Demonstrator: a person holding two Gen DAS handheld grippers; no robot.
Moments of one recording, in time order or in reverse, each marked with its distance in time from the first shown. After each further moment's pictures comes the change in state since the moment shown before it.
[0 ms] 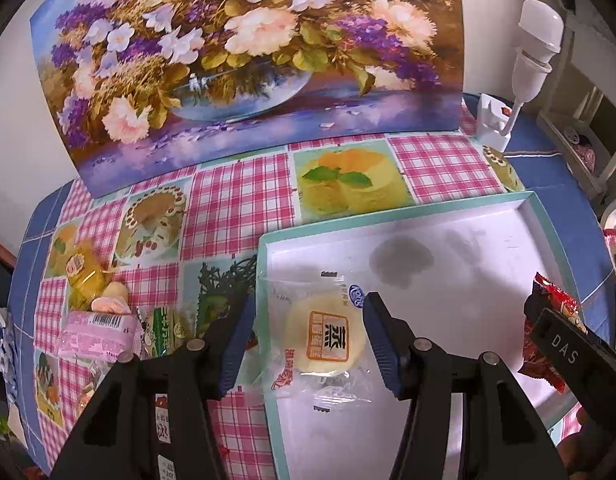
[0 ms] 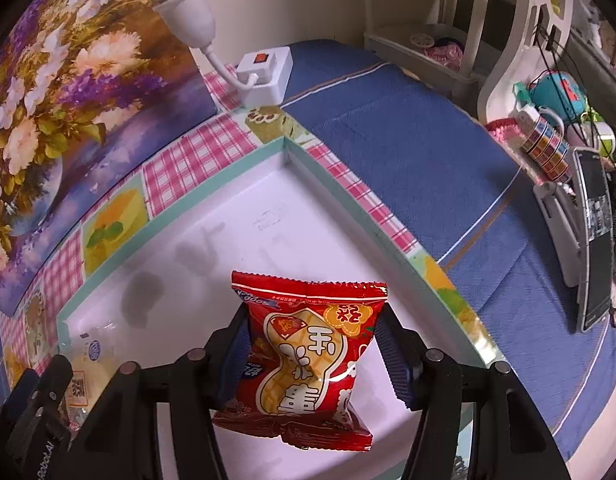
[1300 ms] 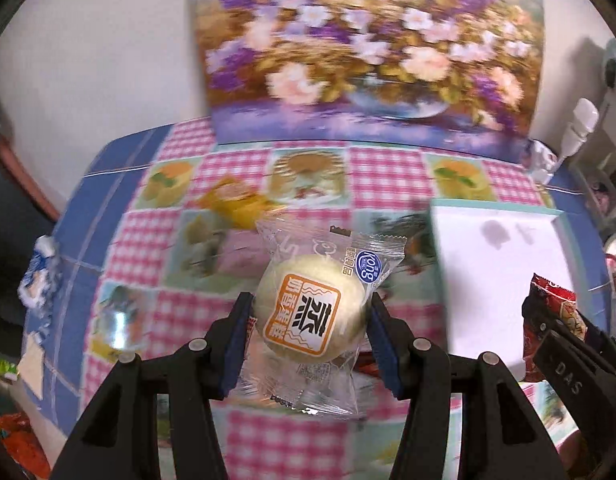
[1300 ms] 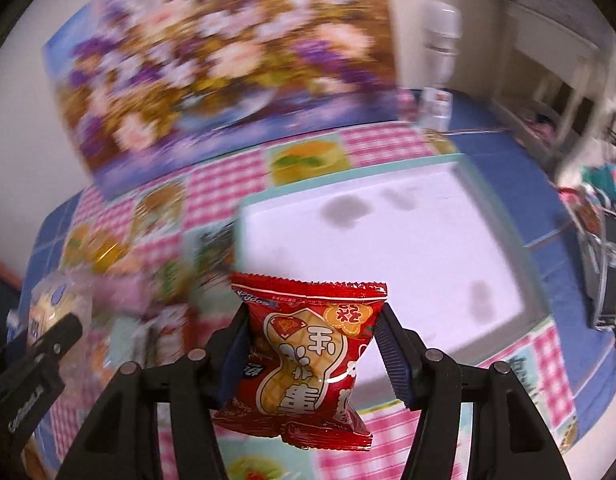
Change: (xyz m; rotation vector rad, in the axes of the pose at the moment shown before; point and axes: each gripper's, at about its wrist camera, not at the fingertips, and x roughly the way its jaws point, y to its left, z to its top) left arm -0.082 0.152 -0.061 -0.171 -0.006 0.035; right arm -0.105 0.102 -0.096 -0.316 -0.094 0.169
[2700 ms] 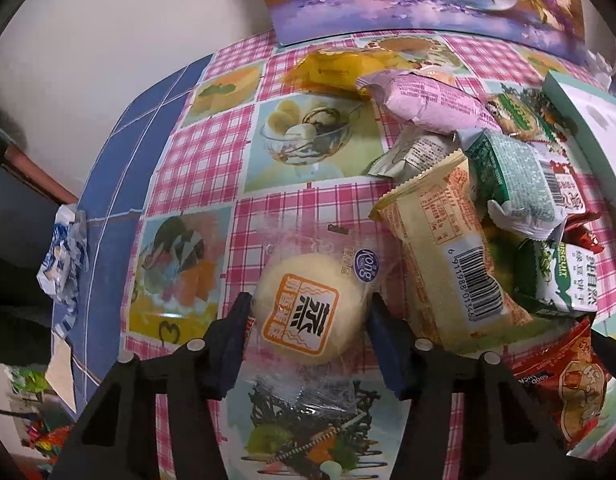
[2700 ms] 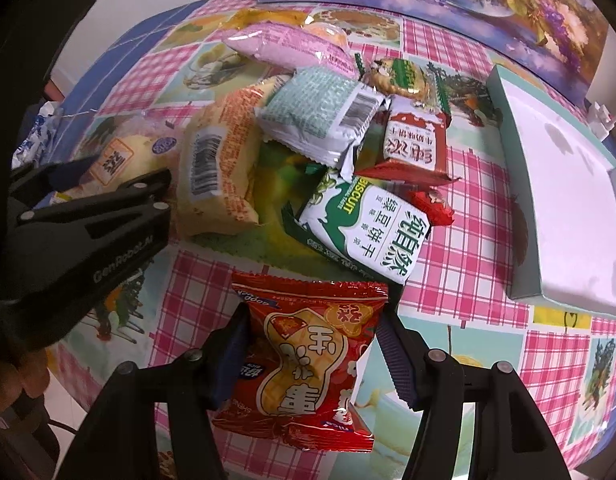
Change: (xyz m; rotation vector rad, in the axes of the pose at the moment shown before) left arm 0.082 0.119 -0.089 0.113 0.128 0.183; right arm 0.046 0.170 -0.143 -0.490 0.280 0.141
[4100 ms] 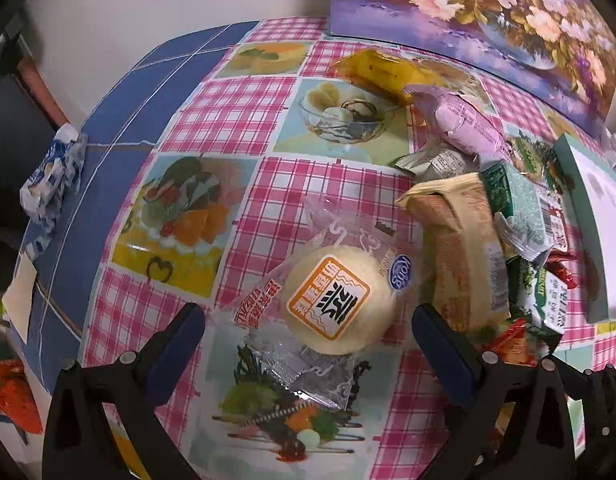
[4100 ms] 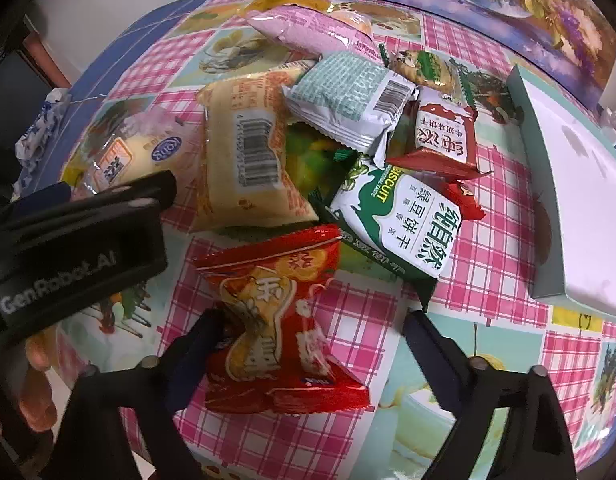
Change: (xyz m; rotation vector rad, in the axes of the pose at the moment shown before) left arm 0.003 0.028 -0.019 -0.229 0.027 -0.107; right arm 0.009 0.019 -0.006 -0.033 0.055 0.014
